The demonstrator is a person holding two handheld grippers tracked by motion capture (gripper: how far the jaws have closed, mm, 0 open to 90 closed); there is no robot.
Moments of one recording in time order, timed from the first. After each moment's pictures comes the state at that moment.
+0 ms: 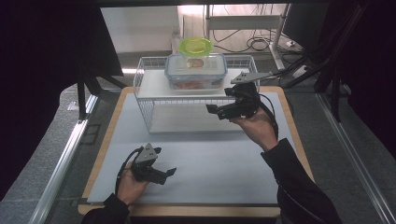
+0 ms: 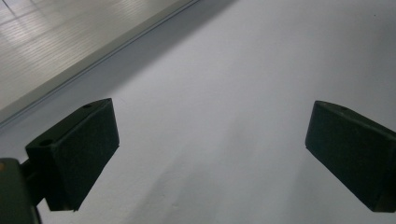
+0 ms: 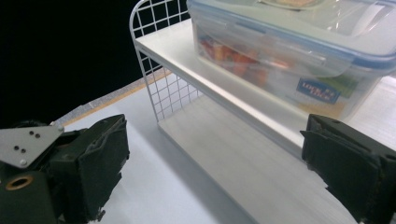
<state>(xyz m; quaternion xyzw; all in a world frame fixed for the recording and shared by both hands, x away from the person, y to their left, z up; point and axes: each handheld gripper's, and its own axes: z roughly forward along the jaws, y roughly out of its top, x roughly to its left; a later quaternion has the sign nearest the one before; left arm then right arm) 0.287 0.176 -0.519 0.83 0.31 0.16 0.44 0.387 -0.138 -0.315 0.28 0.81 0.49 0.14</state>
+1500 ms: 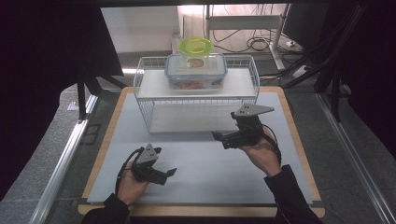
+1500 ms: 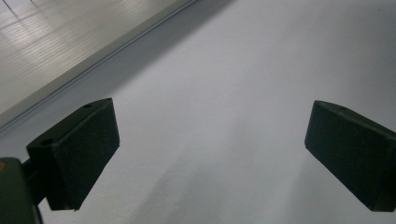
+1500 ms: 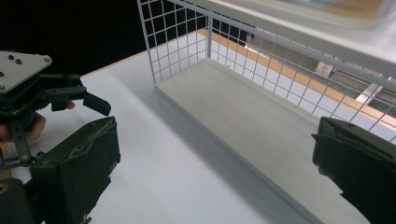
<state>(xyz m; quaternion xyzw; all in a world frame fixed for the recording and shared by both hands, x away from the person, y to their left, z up) 0.286 0.174 -0.520 0.83 0.31 0.17 0.43 0.351 -0.158 -0.383 0.28 0.82 0.48 0.16</state>
